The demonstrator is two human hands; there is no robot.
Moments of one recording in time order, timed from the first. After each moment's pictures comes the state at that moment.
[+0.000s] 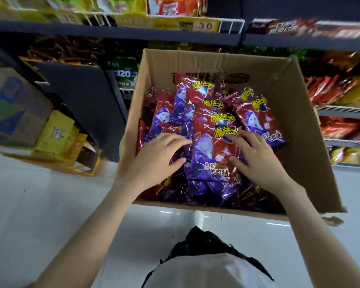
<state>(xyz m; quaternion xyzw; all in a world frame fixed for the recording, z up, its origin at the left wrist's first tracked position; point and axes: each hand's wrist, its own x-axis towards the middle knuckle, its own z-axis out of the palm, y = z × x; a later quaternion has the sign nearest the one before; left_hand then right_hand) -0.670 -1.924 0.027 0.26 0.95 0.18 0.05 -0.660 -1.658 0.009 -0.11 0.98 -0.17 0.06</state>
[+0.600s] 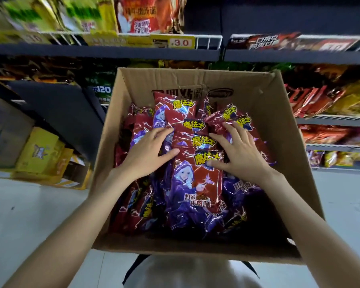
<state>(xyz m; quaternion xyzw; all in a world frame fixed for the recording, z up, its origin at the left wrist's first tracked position) -0.771 -1.890 0.000 0.18 0.96 0.20 0.12 -0.745 -1.633 0.009 -0.14 0.98 -0.10 0.13</state>
